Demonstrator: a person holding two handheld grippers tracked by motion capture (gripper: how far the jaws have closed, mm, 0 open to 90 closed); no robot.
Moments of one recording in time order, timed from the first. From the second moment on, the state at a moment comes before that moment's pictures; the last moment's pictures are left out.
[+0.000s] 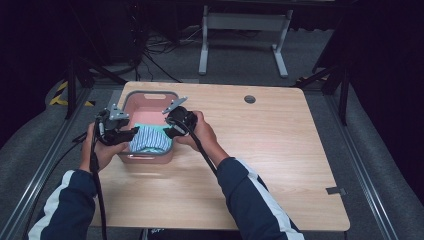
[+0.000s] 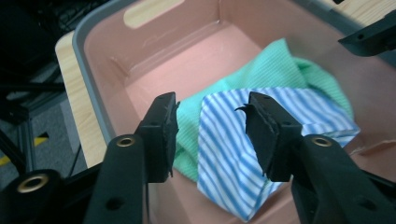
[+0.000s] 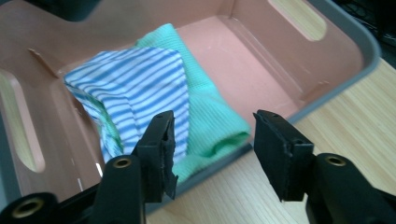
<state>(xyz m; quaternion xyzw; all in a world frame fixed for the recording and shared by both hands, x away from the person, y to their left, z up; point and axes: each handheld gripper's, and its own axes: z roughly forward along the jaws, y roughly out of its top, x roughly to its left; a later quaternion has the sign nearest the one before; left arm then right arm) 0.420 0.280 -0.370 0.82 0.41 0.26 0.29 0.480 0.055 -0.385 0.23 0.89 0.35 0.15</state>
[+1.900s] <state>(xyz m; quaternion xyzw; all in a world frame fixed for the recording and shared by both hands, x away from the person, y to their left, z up) 0.348 0.178 -0.373 0.86 0.29 0.23 0.34 0.417 -0.111 -0.368 0.23 0.90 0.30 0.22</state>
